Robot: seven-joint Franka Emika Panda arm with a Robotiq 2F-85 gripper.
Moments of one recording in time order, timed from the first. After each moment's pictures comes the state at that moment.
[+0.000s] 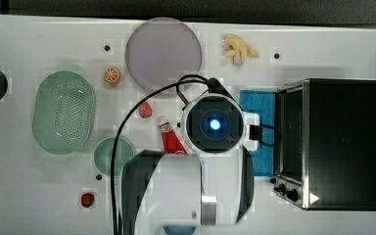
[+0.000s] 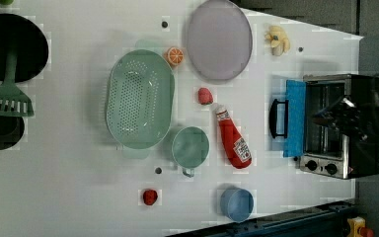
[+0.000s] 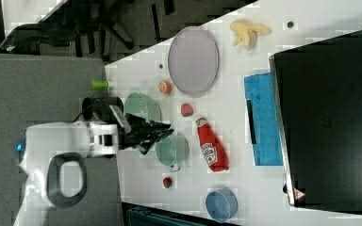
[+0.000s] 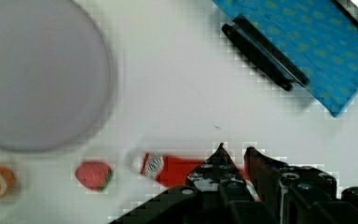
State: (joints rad) arm 0.13 -0.15 -0.16 -2.23 -0.07 0.50 0.09
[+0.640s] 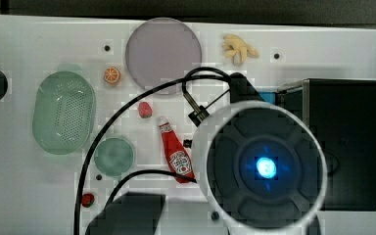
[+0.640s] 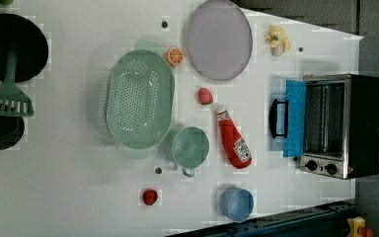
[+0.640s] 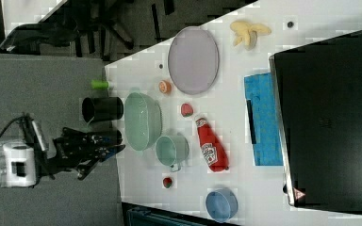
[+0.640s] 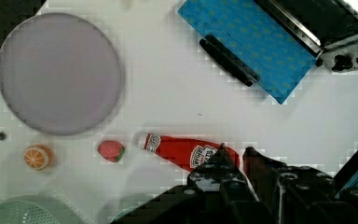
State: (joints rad) arm 0.14 -0.27 -0.17 -1.92 -0.08 0.09 0.09
